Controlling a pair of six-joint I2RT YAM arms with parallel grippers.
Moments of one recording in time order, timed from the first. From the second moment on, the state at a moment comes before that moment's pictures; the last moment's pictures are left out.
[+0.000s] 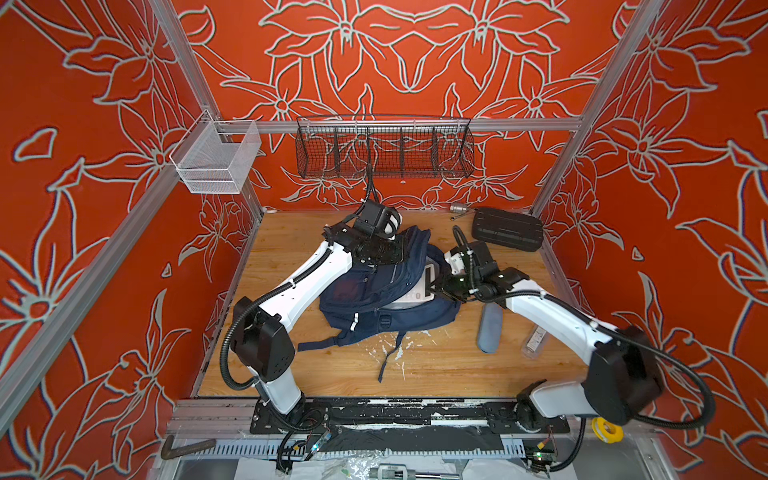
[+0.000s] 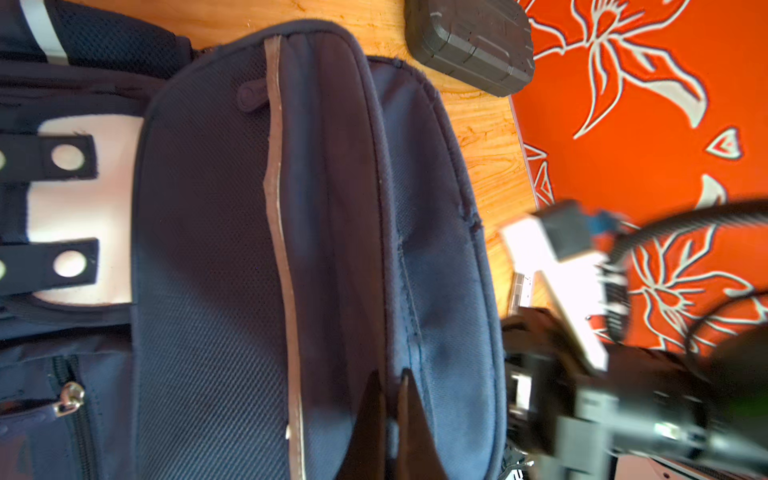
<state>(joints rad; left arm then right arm) -0.53 1.69 1.65 -0.76 0.33 -0.51 0.49 1.45 1.04 -0.45 -0.43 0.83</state>
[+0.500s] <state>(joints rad) -0.54 1.68 1.64 -0.76 0.29 -0.54 0.32 1.37 1.04 -0.38 -0.36 0.71</state>
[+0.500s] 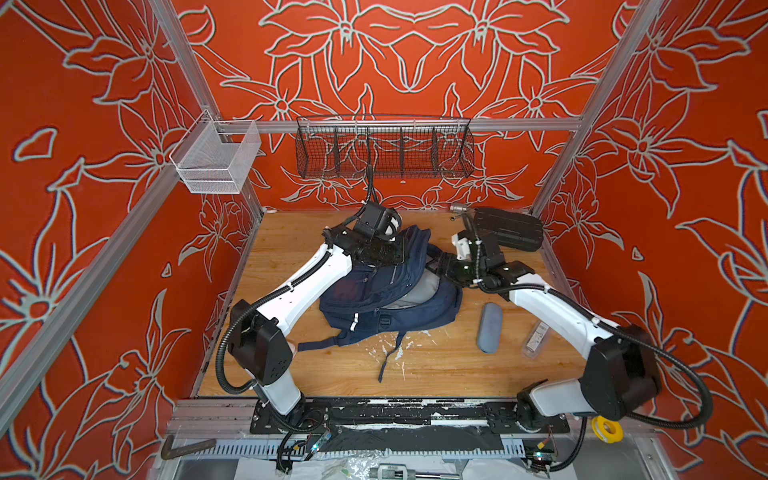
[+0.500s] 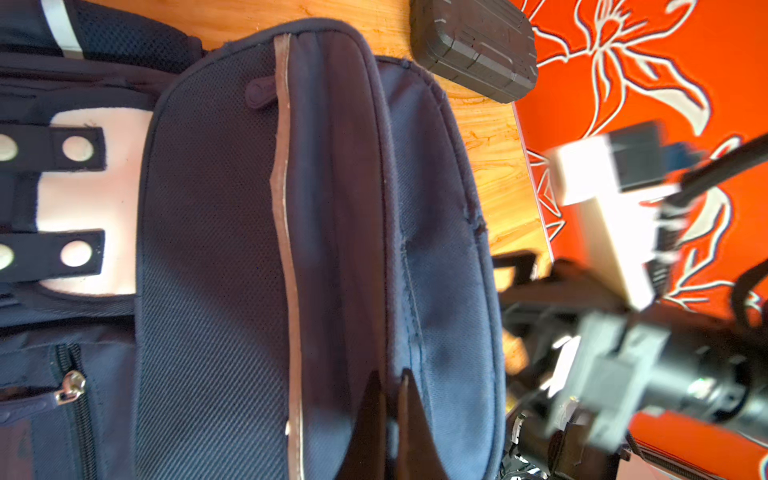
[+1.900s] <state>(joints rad) 0.28 1.22 1.16 -1.27 -0.11 -0.85 0.08 1.24 0.99 -0.44 -0.57 0.42</state>
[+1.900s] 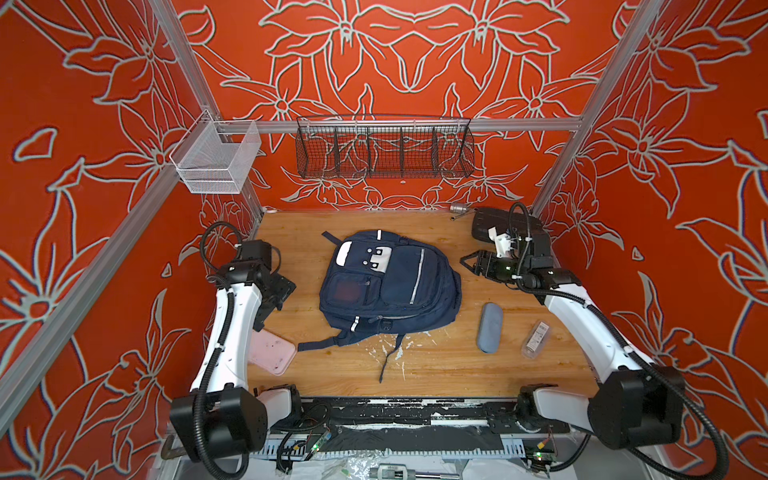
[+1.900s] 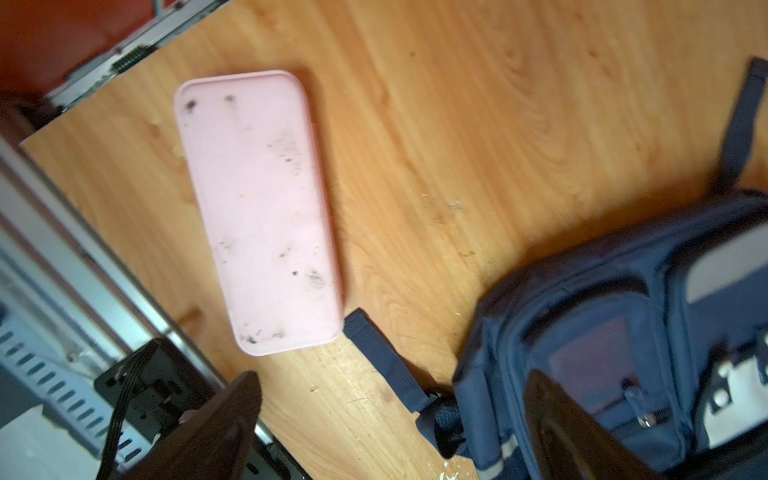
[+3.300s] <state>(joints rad) 0.56 1.29 0.70 -0.84 0.04 -0.73 0.08 1.28 1.00 -0.46 -0.59 0.38</state>
